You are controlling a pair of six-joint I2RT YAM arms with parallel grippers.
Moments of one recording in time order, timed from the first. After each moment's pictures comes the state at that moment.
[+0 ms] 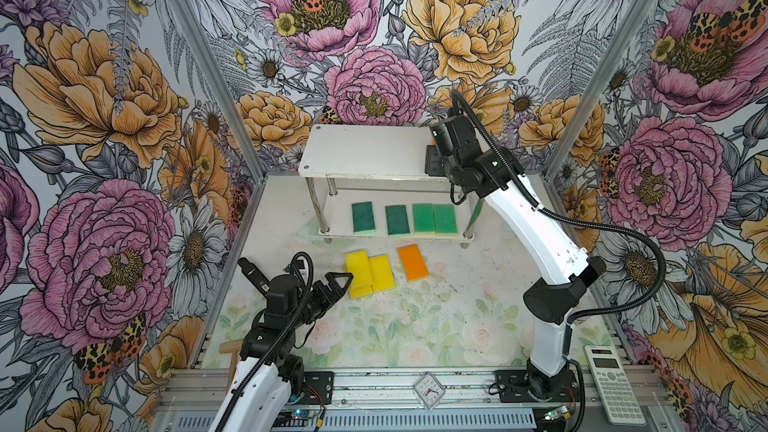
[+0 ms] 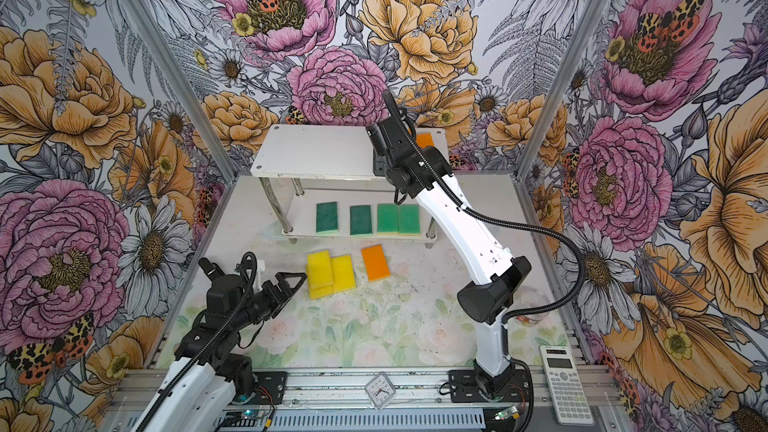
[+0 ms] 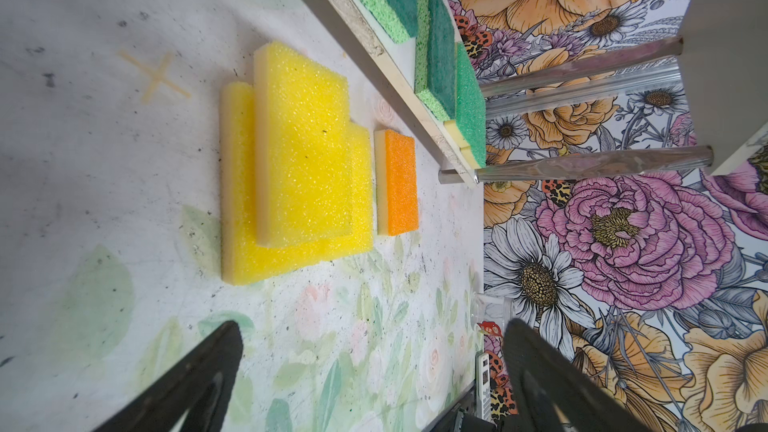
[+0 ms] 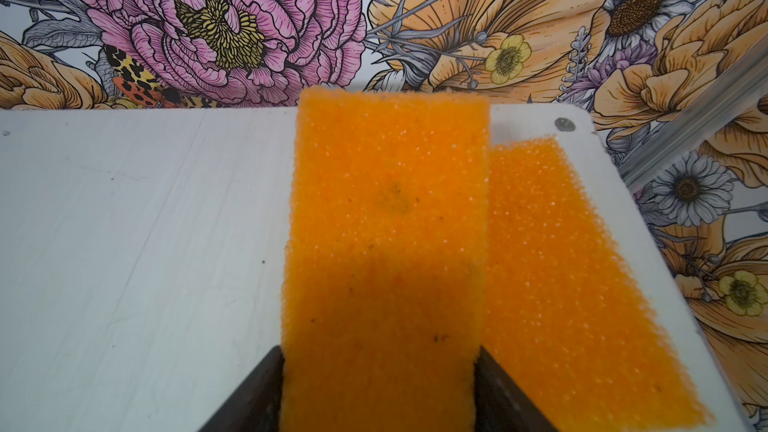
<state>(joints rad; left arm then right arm) -0.17 0.47 0.28 -0.35 0.46 -0.95 0.64 1.93 2.39 -1.13 0.51 0.42</state>
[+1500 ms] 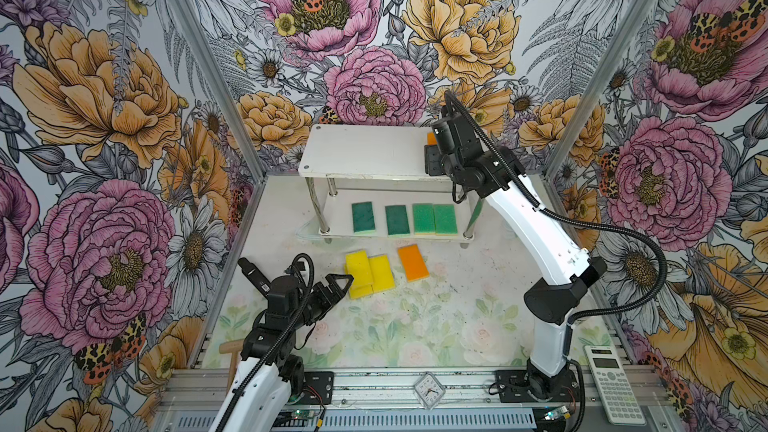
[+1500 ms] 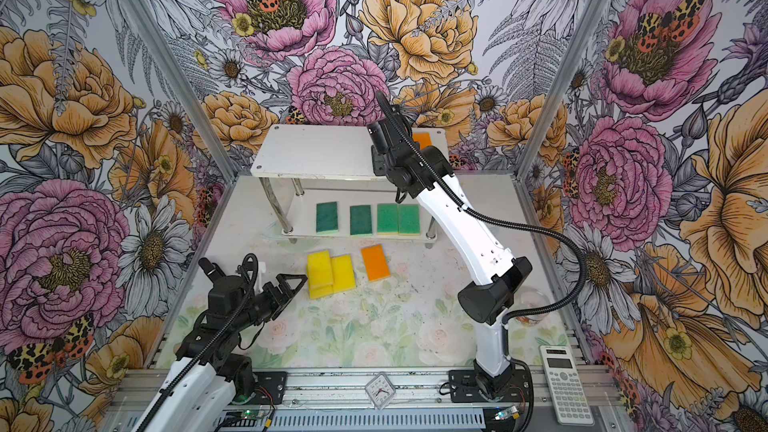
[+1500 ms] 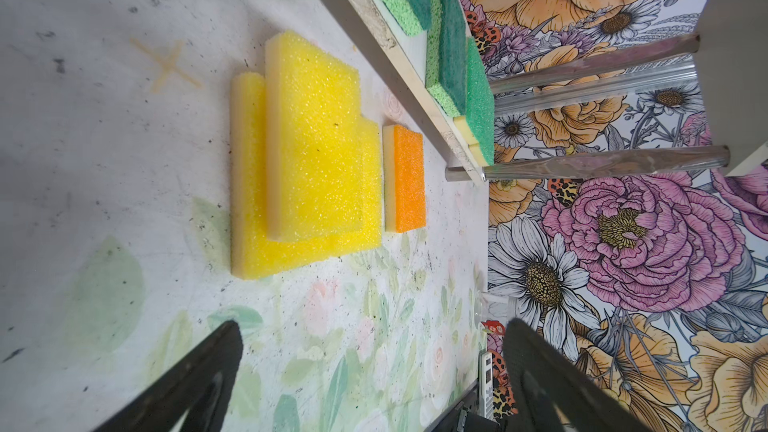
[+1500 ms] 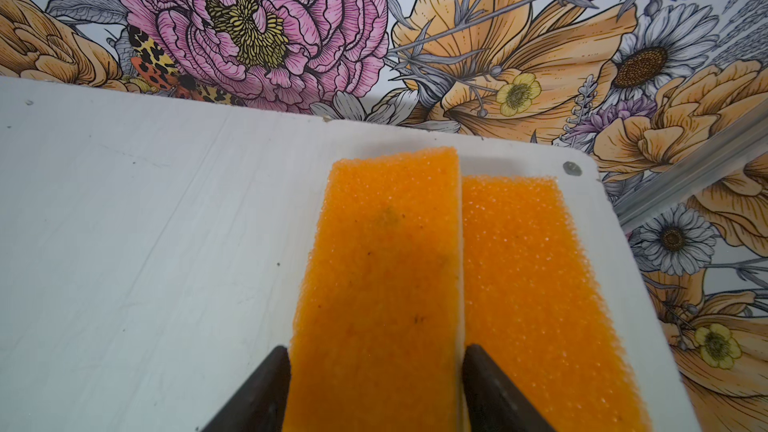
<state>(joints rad) -0.17 0.47 0.26 -0.35 0.46 -0.95 0.64 1.93 2.39 -1.09 0.49 0.27</state>
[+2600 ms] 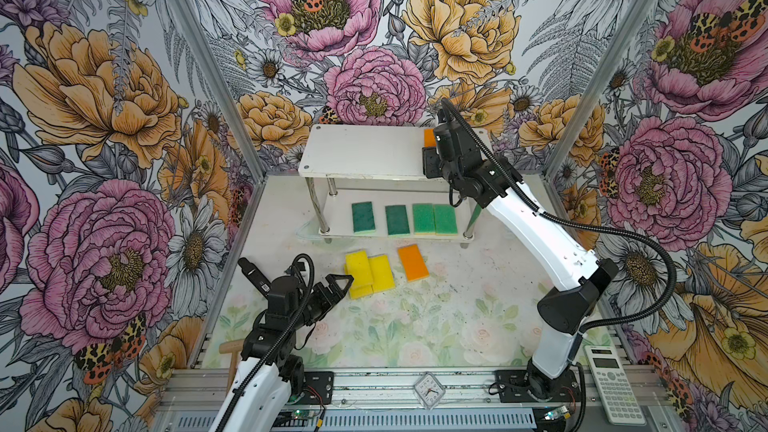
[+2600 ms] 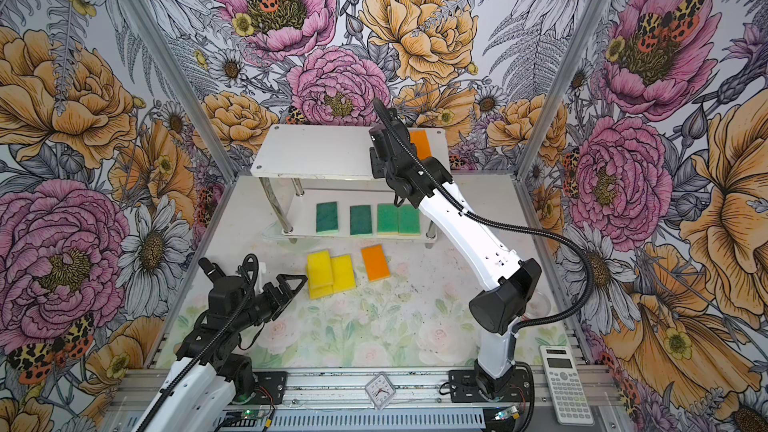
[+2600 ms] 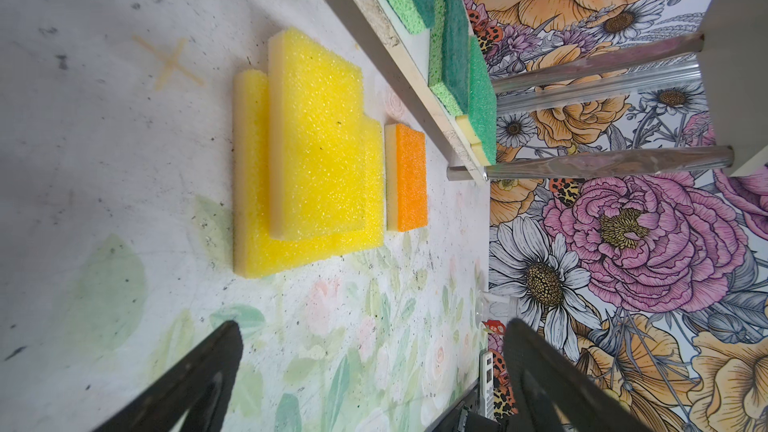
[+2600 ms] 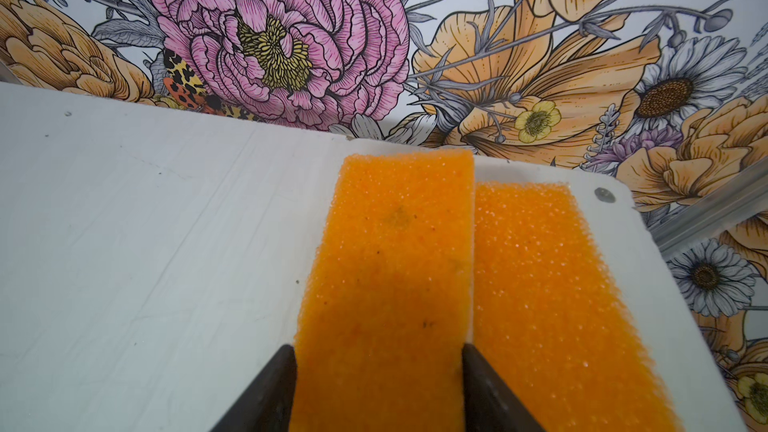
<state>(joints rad) -0.17 0.47 0.26 -0.35 0.46 -0.95 0.64 1.82 2.13 -0.82 0.47 0.21</state>
